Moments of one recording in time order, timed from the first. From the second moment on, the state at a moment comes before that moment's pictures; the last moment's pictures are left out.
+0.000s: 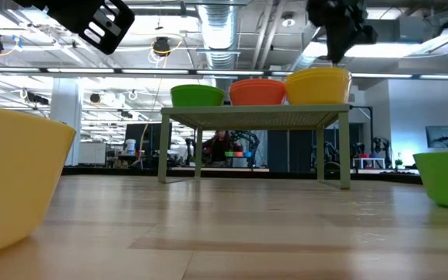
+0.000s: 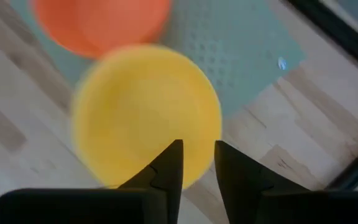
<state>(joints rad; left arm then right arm) -0.57 1.34 0.67 0.20 -0.06 -0.17 -0.34 1.36 1.52 -1.35 0.08 0.47</state>
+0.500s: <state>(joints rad) -0.58 1.34 0.67 0.20 -0.06 -0.41 0.11 1.30 1.49 -1.10 0.09 0.27</state>
